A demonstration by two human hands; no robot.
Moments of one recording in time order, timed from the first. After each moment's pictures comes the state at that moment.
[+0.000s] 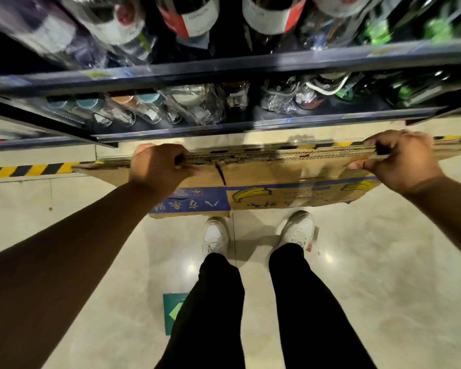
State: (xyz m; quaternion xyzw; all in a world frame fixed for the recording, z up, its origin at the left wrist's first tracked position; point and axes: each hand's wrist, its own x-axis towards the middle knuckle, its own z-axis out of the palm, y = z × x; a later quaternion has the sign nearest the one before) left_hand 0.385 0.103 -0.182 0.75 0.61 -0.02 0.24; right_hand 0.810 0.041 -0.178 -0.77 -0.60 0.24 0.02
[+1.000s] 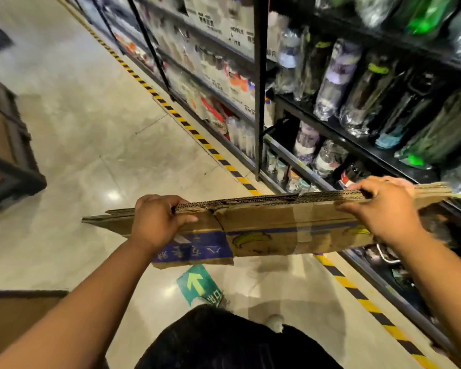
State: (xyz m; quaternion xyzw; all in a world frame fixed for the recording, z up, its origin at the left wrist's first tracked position) left_hand 0.304 -0.284 0.244 0.44 0.88 0.18 0.06; right_hand 0.619 0.017 0.252 -0.39 -0.88 0.24 0.16
